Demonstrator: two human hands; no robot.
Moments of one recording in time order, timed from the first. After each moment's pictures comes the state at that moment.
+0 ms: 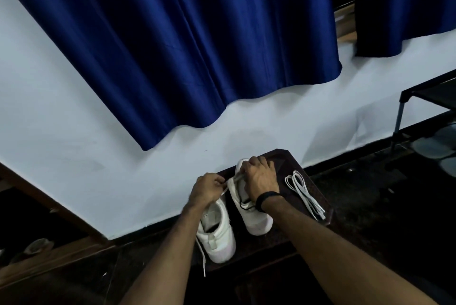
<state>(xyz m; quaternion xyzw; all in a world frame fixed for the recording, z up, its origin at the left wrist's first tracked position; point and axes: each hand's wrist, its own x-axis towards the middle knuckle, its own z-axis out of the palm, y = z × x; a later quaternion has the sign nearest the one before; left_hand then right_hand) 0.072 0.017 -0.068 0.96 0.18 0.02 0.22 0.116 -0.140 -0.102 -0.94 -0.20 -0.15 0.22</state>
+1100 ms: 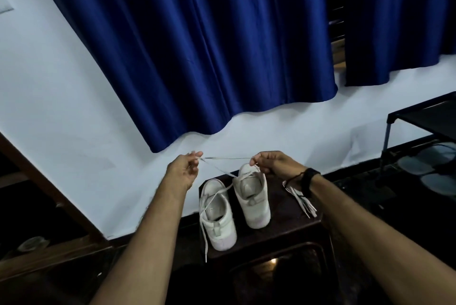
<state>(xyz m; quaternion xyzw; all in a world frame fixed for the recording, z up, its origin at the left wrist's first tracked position) 0.025 0.030 0.040 0.54 0.34 0.15 0.76 0.090 -0.219 -0.020 -0.65 -0.28 0.20 0.67</state>
